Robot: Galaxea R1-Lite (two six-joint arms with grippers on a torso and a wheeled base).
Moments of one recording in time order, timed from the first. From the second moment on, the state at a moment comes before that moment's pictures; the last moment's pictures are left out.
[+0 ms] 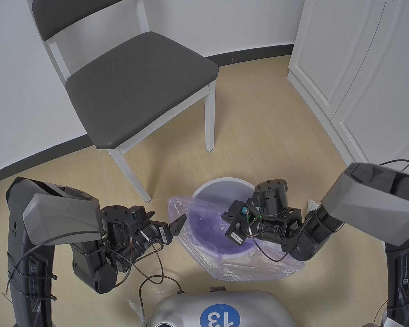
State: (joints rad) left arm -0.43 2.35 -0.54 -1.55 -0.04 -0.25; right arm 0.60 2.34 -1.05 -0.80 0.06 -0.46
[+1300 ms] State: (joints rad) left arm -0.43 2.38 -0.58 -1.55 -0.01 -0.24; right arm 0.45 2.39 -1.53 -0.55 0.05 -0.42
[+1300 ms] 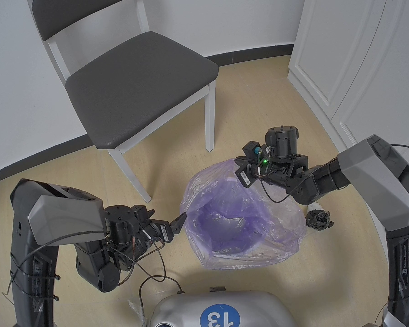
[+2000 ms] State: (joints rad) left arm -0.44 2.35 -0.57 -1.55 0.00 -0.23; right arm 0.45 2.37 -1.52 -0.62 0.08 -0.33
